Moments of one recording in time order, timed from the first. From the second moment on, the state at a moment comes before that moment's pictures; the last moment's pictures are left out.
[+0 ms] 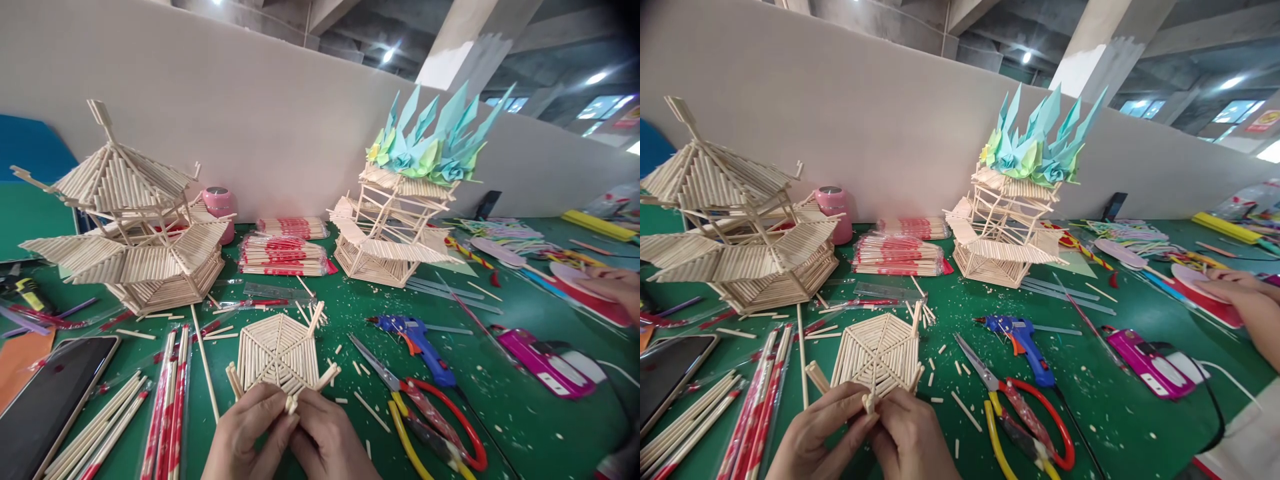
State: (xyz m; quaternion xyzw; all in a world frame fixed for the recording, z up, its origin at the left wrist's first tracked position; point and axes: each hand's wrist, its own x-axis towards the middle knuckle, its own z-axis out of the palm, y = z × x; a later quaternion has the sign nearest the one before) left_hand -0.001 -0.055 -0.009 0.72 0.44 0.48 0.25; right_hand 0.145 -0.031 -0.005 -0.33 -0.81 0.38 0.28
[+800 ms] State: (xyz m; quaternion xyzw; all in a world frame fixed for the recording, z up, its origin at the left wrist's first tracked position) left_hand 0.000 -0.055 -0.006 0.71 0.45 0.48 0.25; right_hand 0.144 -0.030 -0.003 -0.33 -0.81 0.40 0.28
